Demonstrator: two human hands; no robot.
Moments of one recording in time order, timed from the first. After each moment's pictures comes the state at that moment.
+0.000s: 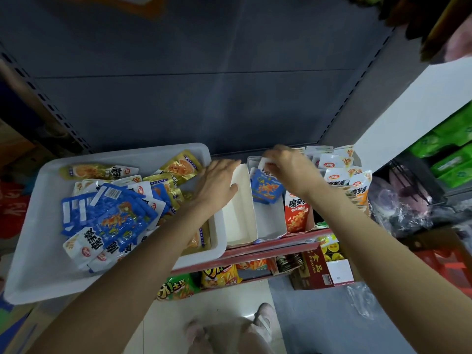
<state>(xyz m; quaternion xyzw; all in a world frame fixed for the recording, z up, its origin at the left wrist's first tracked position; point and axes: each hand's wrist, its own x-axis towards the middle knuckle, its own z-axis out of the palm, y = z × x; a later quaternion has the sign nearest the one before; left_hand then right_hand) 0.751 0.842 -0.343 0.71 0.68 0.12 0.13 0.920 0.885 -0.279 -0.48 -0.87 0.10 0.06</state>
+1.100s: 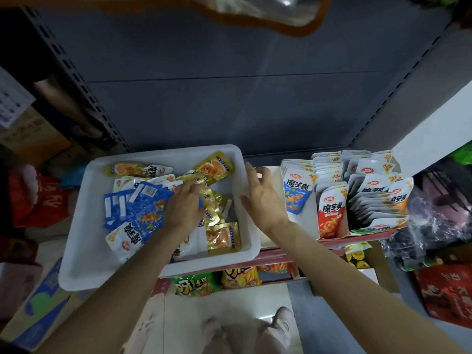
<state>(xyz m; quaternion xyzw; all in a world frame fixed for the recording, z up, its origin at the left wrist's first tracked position) 0.644 0.780 -0.374 0.60 0.78 0.07 0.16 0.821 0.824 -0.335 -0.51 -0.82 0.24 0.11</state>
